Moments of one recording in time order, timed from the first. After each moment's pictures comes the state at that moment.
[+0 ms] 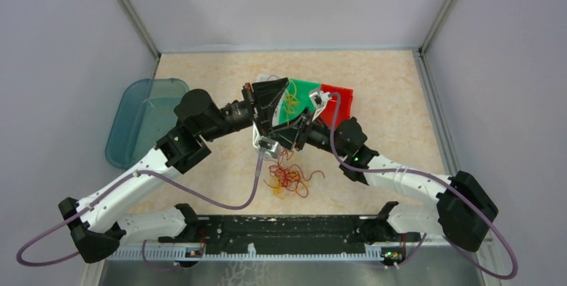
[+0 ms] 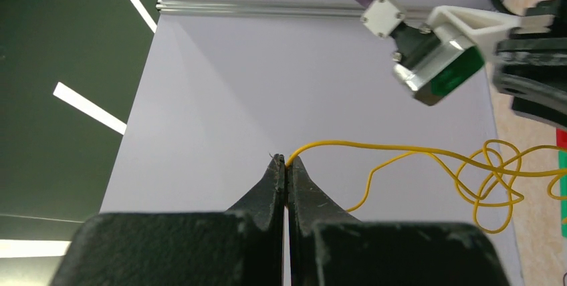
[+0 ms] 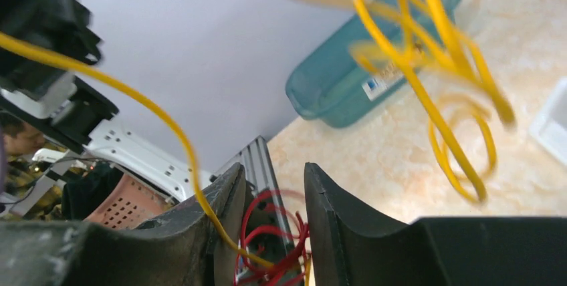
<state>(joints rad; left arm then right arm) -0.89 1.06 1.13 0.08 0.35 1.55 0.83 1.16 0.63 0.75 -0.38 0.72</state>
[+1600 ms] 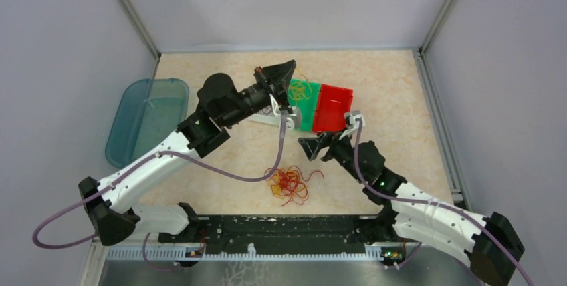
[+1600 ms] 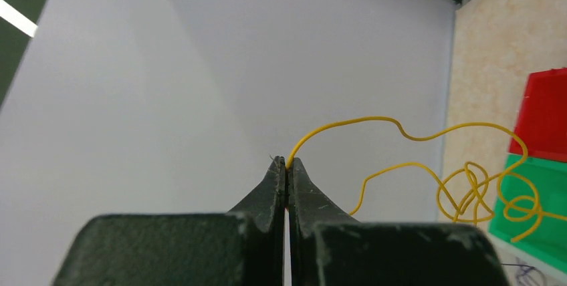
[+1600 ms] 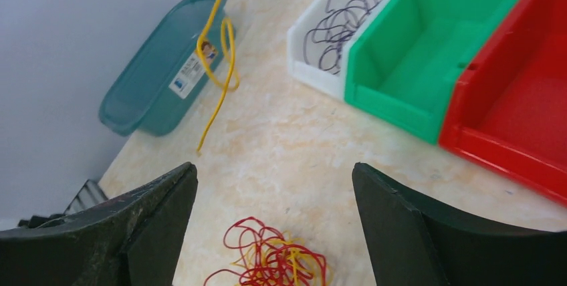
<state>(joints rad) -0.87 1.25 1.26 0.15 0.18 1.33 0.83 0.79 0.34 0.41 0.13 0.56</state>
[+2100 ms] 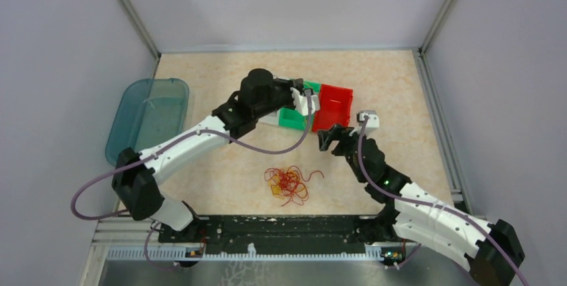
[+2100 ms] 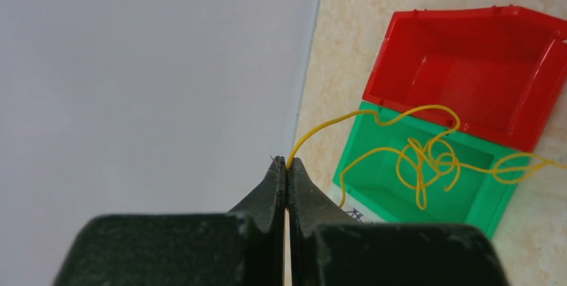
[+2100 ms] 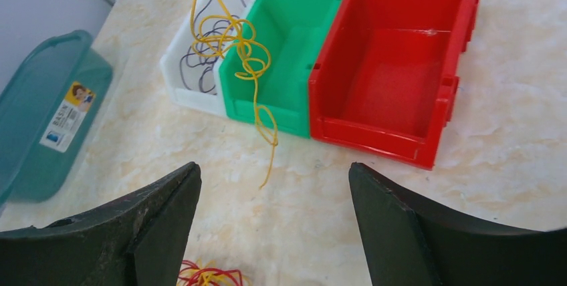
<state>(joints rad) -0.83 1.49 1.27 0.04 0.07 1.01 0.79 0.73 0.39 0.15 0.45 0.53</state>
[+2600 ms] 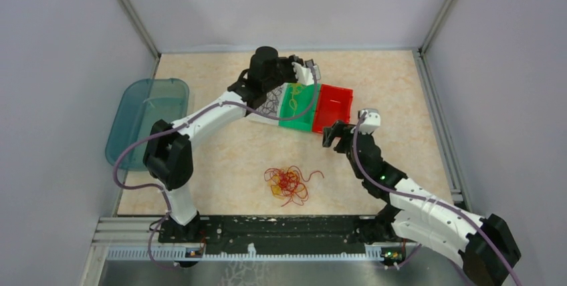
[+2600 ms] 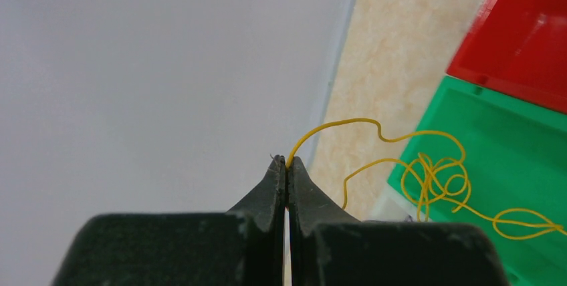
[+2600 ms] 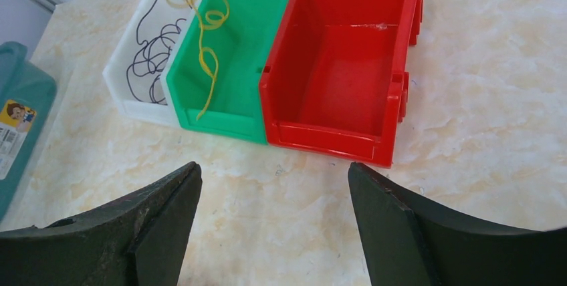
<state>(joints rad) -0.68 1.79 1.46 0.12 0.09 1.02 0.72 0.79 0.39 0.15 0.51 0.54</state>
